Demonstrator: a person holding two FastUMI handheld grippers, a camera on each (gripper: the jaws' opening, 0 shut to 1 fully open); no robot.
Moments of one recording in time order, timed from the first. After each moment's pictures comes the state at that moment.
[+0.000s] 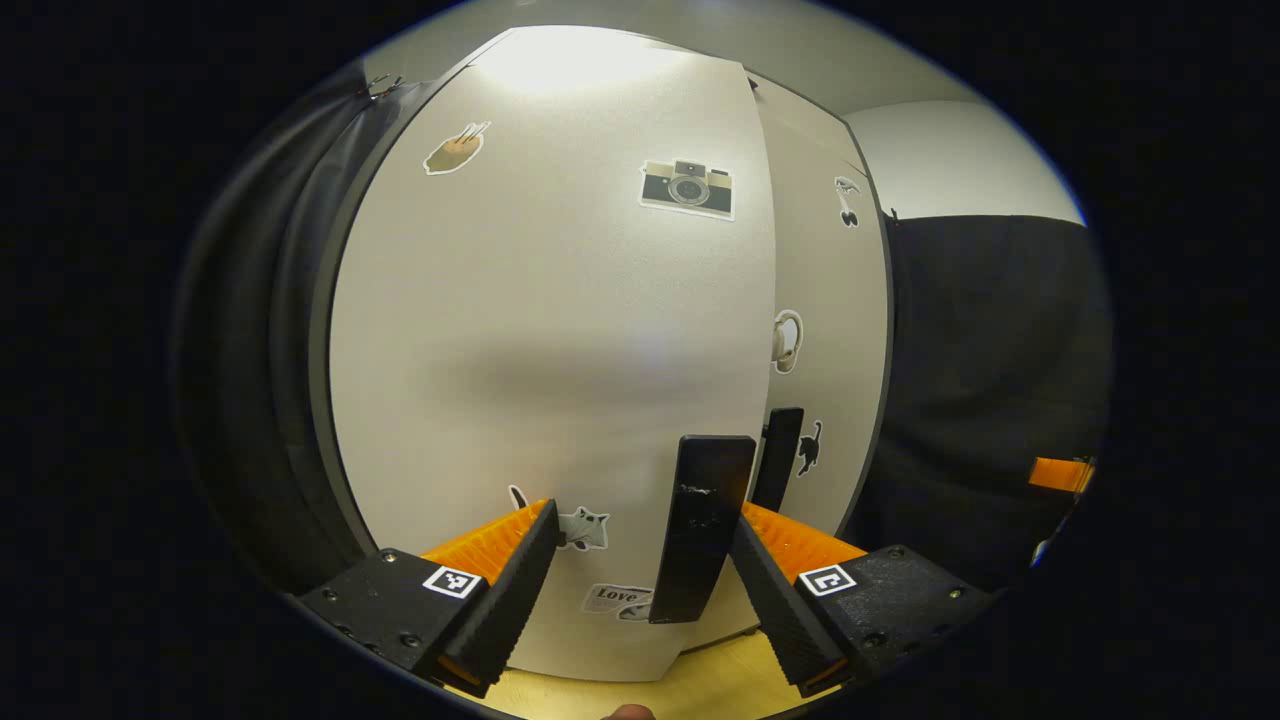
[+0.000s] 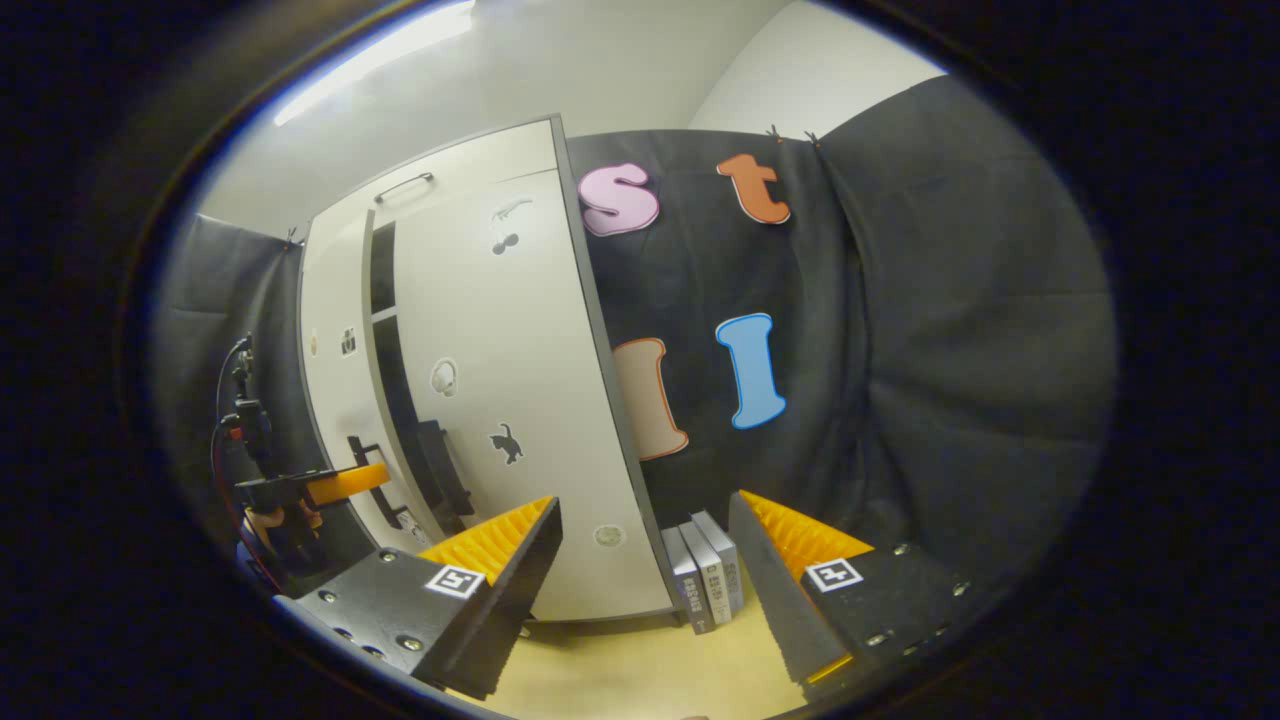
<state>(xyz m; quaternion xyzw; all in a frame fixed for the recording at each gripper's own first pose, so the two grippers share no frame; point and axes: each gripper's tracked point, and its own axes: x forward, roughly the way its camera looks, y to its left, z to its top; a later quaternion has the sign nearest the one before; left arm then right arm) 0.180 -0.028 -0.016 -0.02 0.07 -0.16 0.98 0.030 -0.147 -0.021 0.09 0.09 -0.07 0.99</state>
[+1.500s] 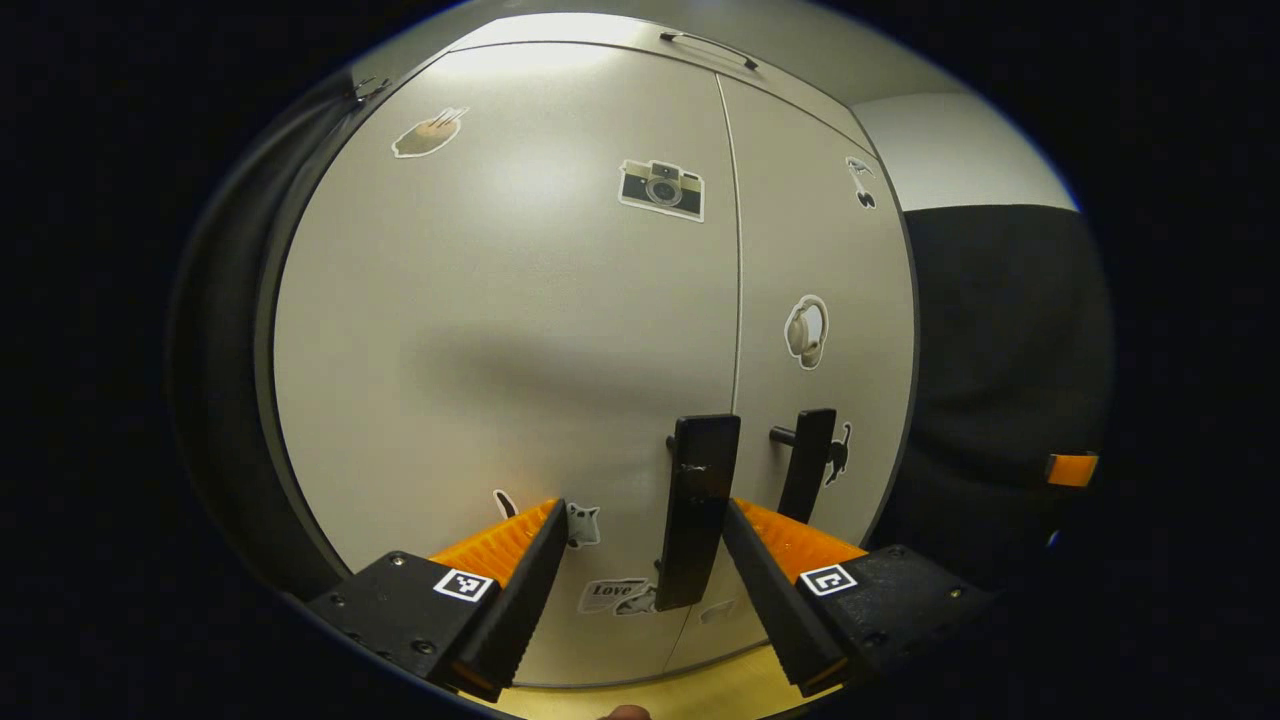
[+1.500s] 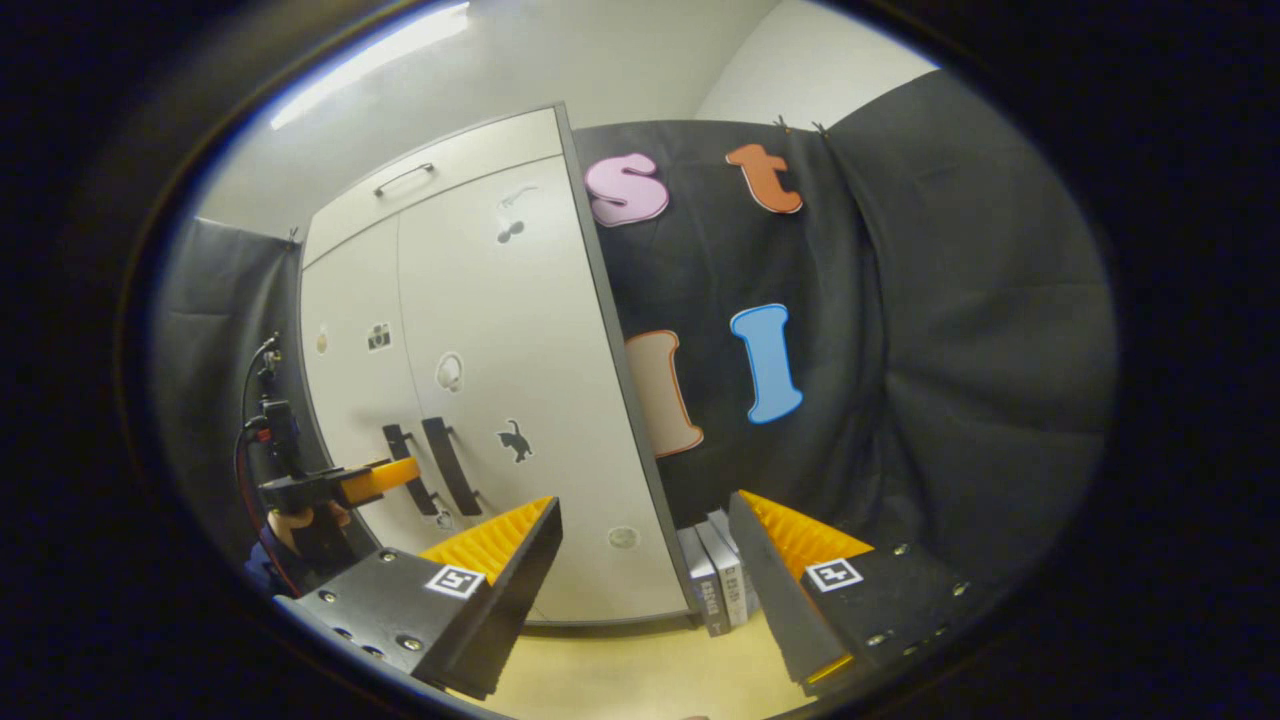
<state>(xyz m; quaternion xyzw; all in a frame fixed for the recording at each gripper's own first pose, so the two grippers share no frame) 0.206 -0.033 -0.022 -0.01 0.07 -0.15 0.99 0.051 -0.130 -0.029 0.10 0.09 -0.04 0.99</state>
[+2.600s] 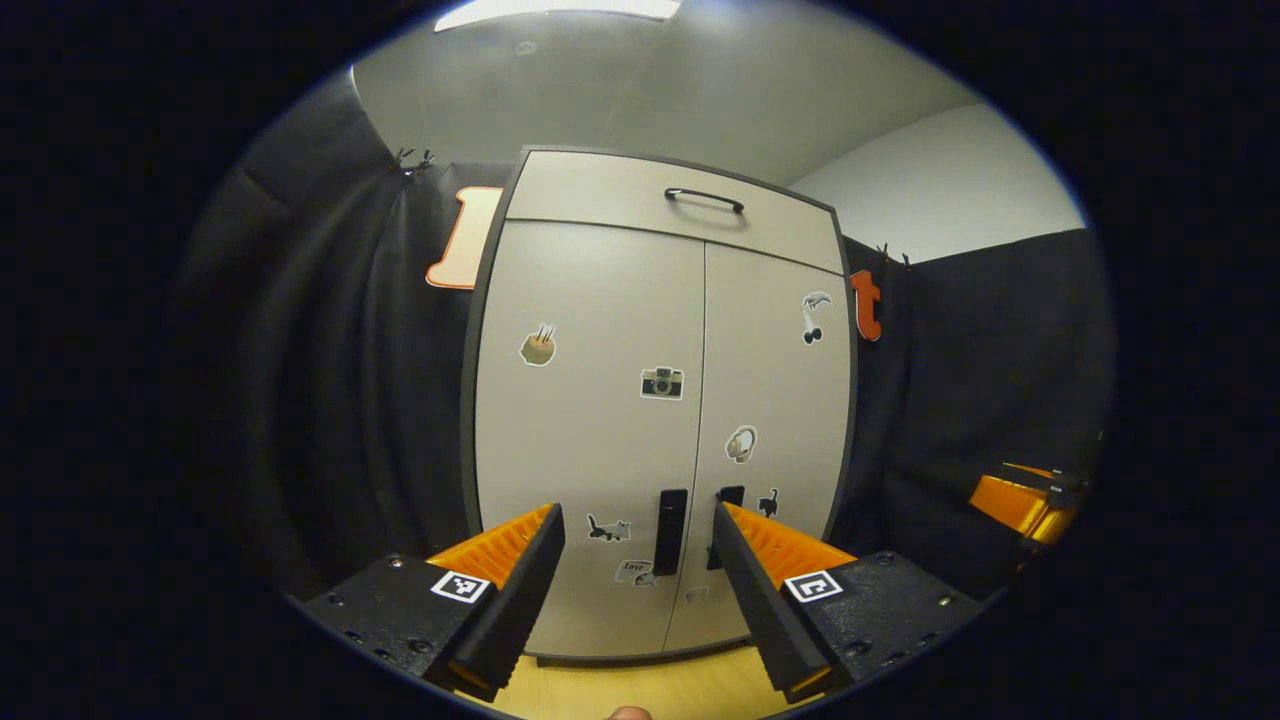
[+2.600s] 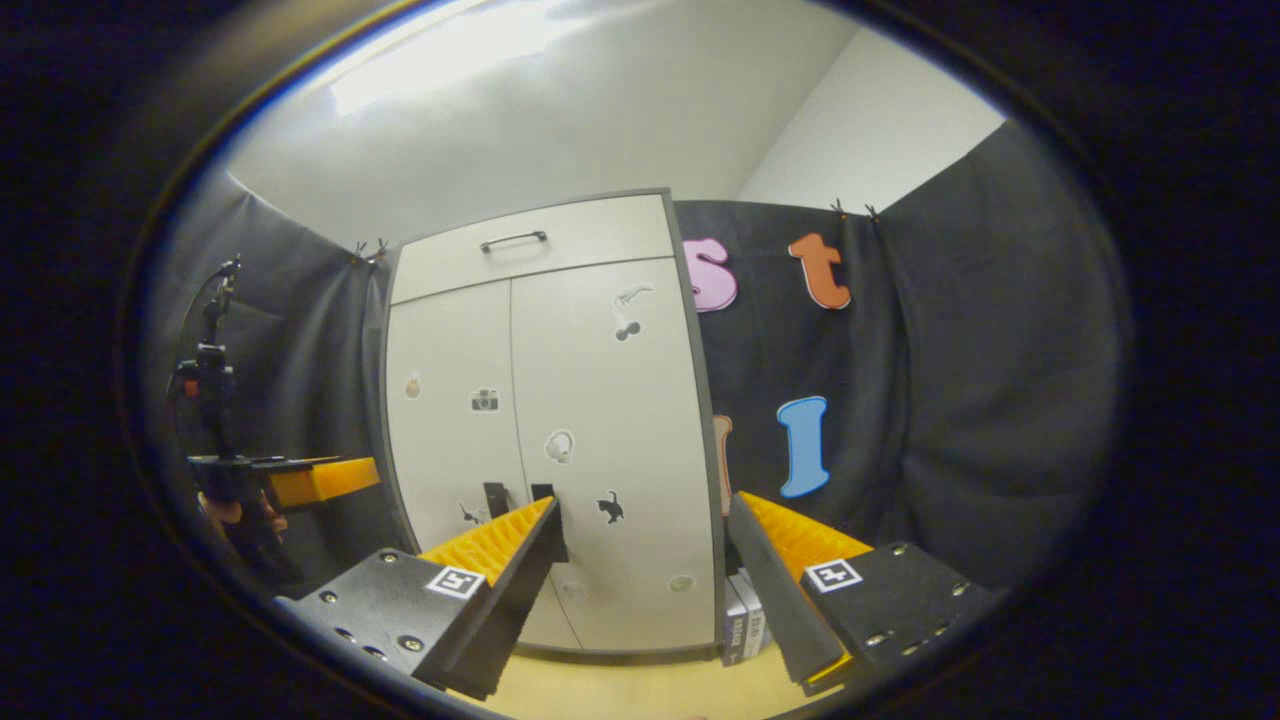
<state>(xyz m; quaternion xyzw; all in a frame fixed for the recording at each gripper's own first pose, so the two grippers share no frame) 0.022 0.003 0.112 -0.02 -0.01 -0.08 1.00 0.001 -0.035 0.078 0.03 -0.01 -0.01 1.00</state>
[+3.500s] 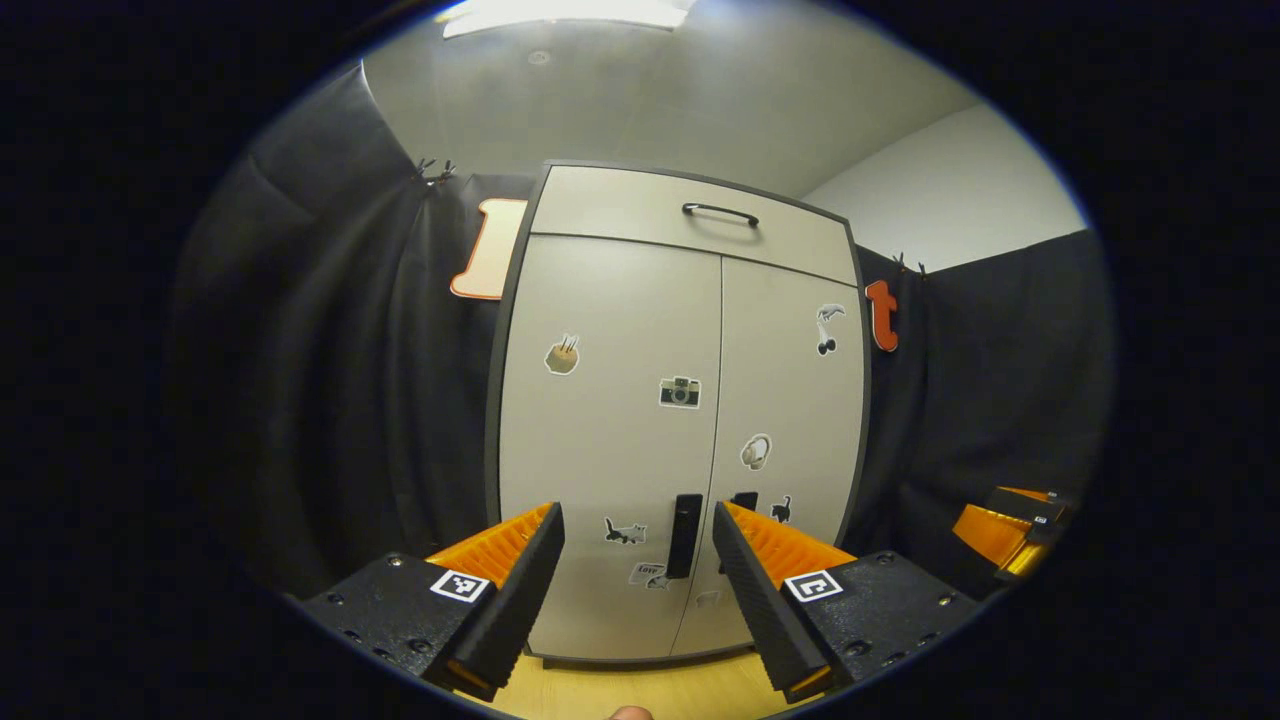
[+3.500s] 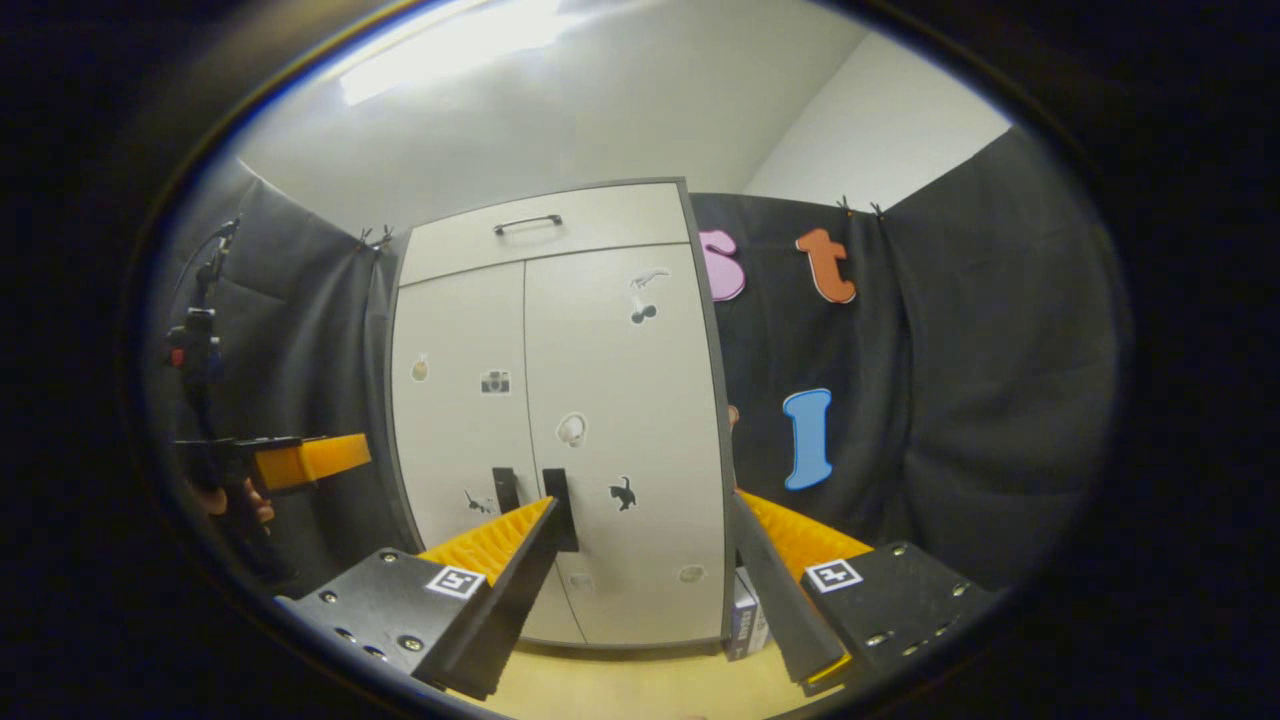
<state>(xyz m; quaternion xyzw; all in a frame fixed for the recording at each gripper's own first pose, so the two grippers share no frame) 0.025 0.010 0.109 -0.01 -0.02 -0.06 1.00 0.001 -0.023 0.055 0.03 0.00 -0.02 1.00</state>
